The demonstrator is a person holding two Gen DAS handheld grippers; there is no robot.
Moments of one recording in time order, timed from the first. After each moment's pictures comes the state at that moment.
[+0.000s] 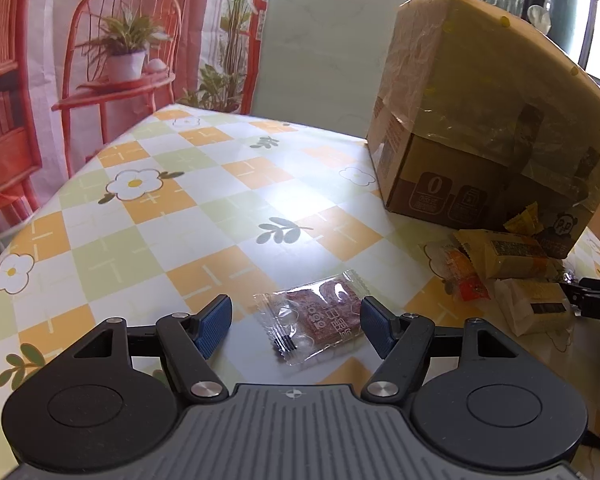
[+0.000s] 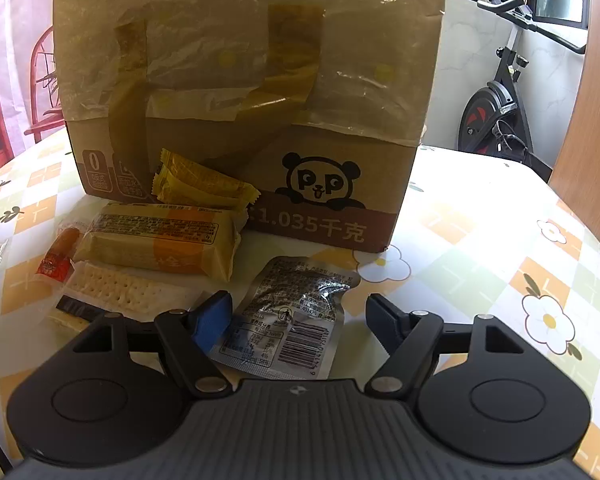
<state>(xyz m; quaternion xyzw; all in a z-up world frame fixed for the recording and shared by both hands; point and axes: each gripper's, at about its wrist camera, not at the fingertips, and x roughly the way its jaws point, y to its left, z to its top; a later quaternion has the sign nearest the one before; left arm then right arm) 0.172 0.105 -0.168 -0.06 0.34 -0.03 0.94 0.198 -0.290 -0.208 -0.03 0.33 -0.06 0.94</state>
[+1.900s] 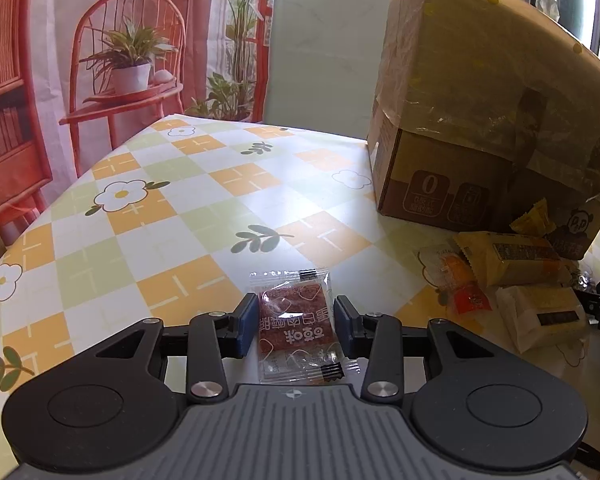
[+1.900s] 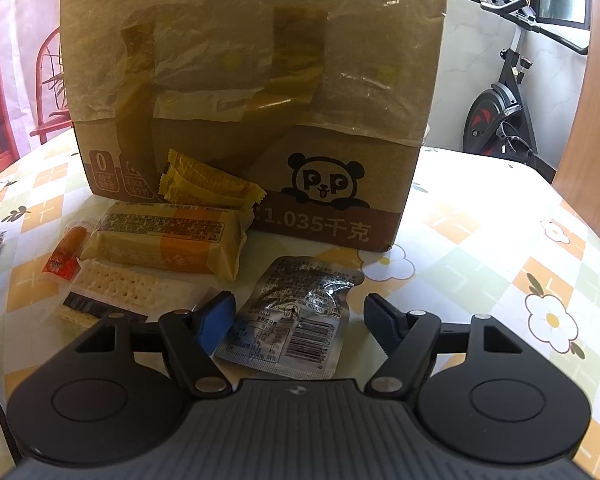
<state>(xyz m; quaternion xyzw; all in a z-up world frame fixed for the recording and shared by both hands) 0.182 0.070 -0.168 -0.03 0.33 0.00 0.94 0.192 -0.290 -0.206 -0.03 0.32 -0.05 0.95</state>
